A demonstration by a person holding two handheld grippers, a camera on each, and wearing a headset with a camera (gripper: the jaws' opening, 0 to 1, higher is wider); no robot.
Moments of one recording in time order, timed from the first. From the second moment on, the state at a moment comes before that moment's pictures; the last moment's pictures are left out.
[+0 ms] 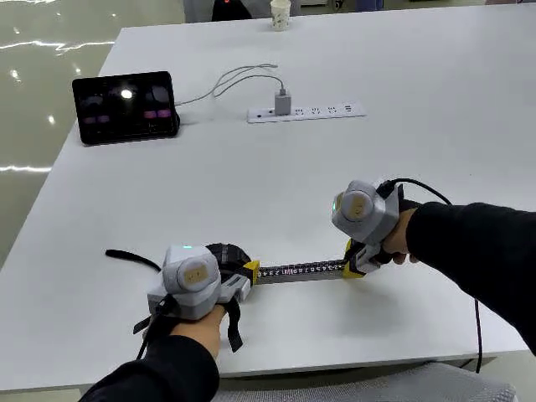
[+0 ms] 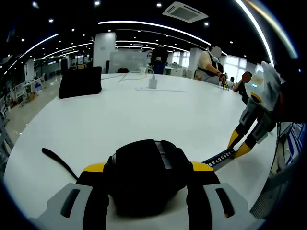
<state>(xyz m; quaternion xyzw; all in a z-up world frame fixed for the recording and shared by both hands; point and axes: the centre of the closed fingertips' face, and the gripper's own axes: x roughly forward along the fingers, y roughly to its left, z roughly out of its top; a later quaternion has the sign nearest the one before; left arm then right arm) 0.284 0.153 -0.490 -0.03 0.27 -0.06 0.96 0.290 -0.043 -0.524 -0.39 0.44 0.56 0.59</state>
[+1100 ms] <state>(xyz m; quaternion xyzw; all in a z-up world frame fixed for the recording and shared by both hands) 0.285 0.153 -0.491 -0.03 0.27 -0.06 0.96 0.286 -0.028 -0.526 -0.41 0.41 0.58 0.58</state>
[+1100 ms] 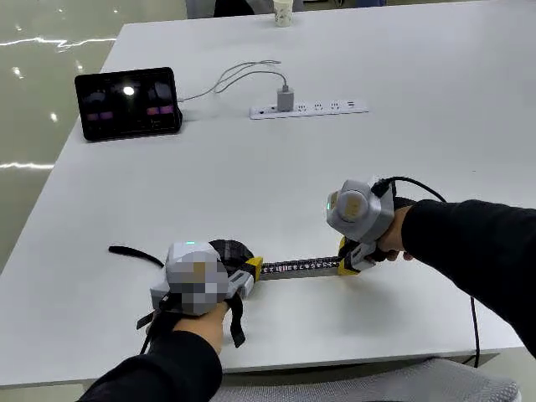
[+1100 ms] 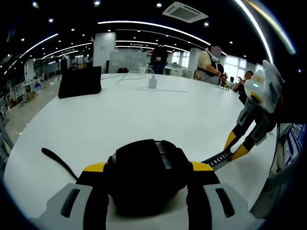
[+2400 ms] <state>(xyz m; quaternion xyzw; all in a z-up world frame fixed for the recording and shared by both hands) 0.284 0.152 -0.492 -0.03 0.27 -0.06 0.96 0.284 -0.011 -0.525 -0.41 0.39 0.60 0.56</state>
